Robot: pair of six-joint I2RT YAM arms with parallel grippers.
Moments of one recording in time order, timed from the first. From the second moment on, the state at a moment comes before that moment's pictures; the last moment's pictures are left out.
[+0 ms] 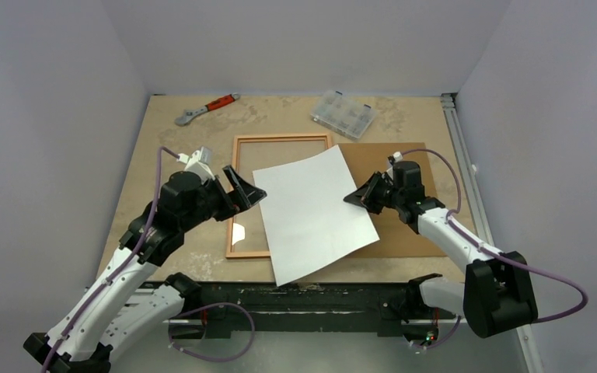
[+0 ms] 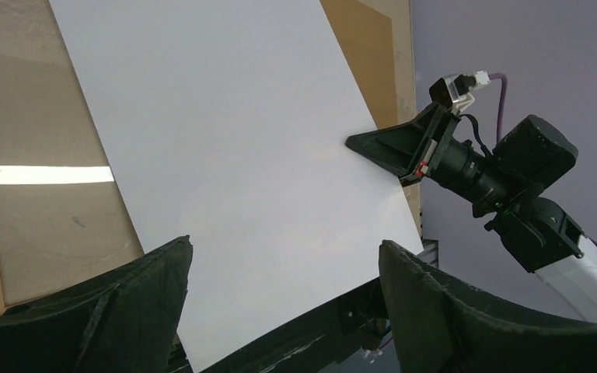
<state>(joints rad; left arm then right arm) -0.56 0.72 0.87 -0.59 0.07 -0.91 0.25 1.19 0.60 -0.09 -0.46 0.92</state>
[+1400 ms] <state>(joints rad) -0.56 0.78 0.87 -0.59 0.10 -0.90 0.47 1.51 0.75 0.25 -0.14 1.24</state>
